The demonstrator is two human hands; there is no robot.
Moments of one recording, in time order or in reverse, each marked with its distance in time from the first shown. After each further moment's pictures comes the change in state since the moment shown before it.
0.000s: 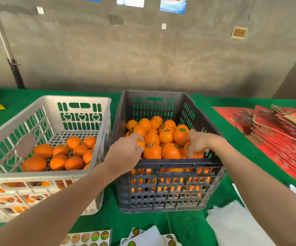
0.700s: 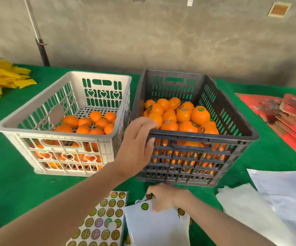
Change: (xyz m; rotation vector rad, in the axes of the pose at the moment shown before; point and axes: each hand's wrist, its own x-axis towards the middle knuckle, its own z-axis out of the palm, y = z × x) left_hand -0.082 -0.002 0.013 0.016 0.387 0.302; right_hand -0.063 -0.077 0.223 -0.301 -0.294 -0.561
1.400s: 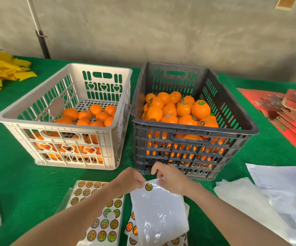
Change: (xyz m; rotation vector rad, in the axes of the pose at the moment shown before) left_hand -0.090 -0.036 0.050 -0.220 -0.871 -0.742; right_hand -0.012 0.023 -0.003 0.341 0.372 -0.082
